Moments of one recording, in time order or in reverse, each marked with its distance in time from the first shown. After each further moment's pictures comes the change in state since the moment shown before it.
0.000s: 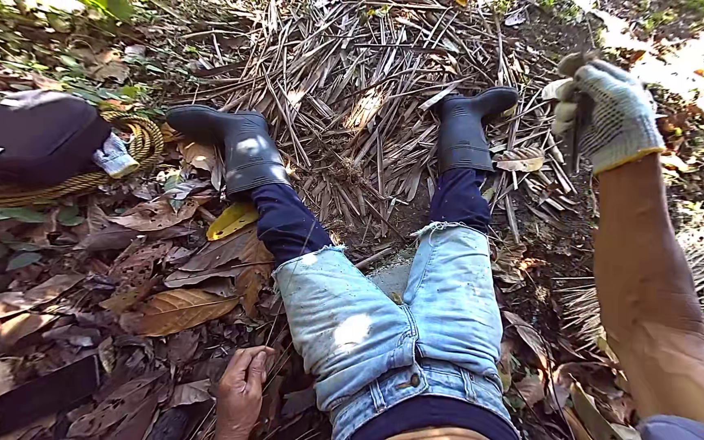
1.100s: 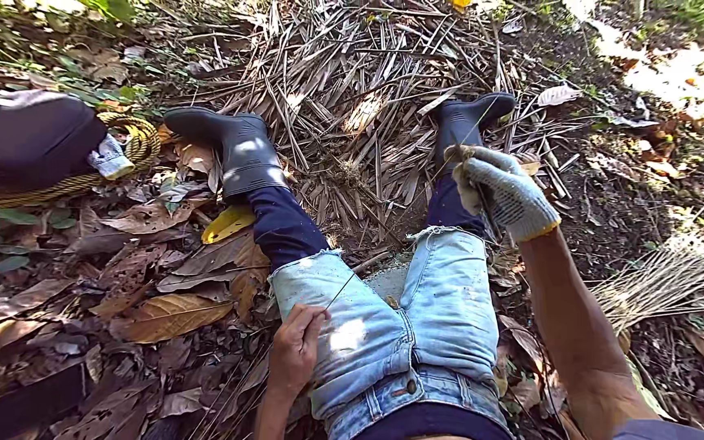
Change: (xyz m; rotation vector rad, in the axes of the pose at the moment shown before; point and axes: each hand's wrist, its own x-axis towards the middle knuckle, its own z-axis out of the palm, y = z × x) left_hand 0.056 0.094 0.063 -0.123 -0.094 0.286; right_hand -0.092 0.022 0.110 0.088 -0.455 0.042
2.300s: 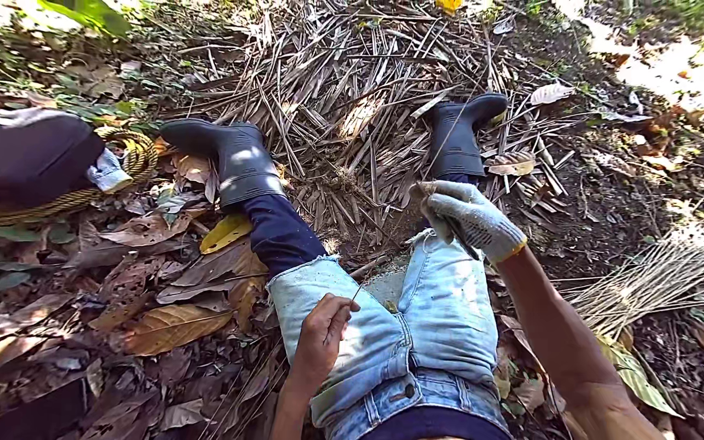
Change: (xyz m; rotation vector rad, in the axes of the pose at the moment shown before) left_hand 0.032 0.030 0.024 -0.257 -0.181 0.006; right_hand -0.014 0.020 0.032 0.010 -0.168 0.057
